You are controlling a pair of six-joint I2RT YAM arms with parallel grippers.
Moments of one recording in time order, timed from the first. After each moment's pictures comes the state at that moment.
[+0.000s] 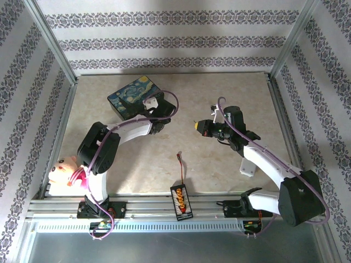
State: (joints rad) left arm -0.58 1.94 1.33 -0.39 -0.54 -0.86; right arm 0.34 1.23 0.73 -0.07 -0.53 0.60
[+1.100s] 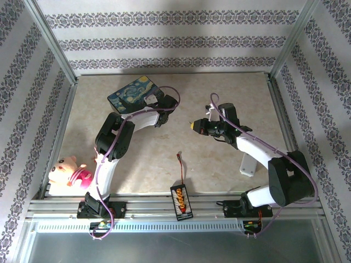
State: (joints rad) left arm -0.52 2.22 1.59 -0.50 -0.65 -0.90; right arm 0.32 1.42 0.78 -0.01 -0.62 0.60
